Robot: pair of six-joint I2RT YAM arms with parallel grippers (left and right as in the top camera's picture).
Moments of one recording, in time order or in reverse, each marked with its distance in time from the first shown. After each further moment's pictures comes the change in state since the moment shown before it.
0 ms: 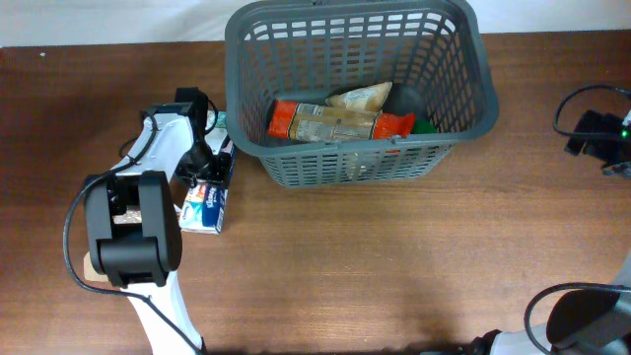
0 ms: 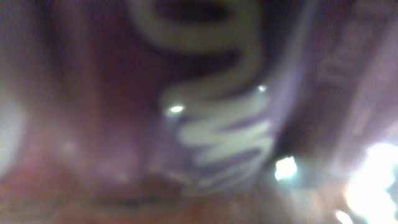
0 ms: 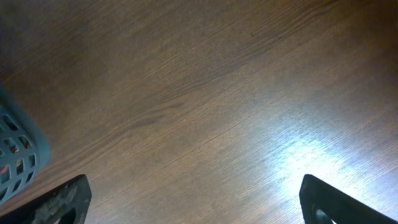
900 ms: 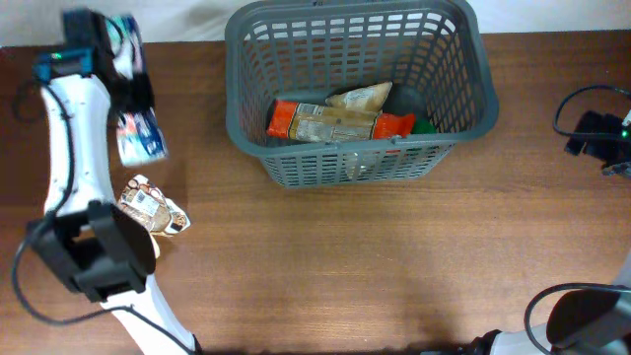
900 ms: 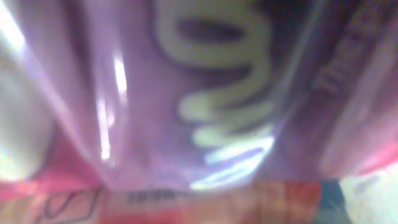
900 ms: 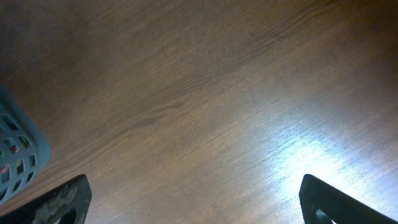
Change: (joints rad) left arm 0.200 -0.070 0.610 -0.175 -0.011 -0.148; right arm 0.000 0.000 0.000 0.000 -0.001 0.000
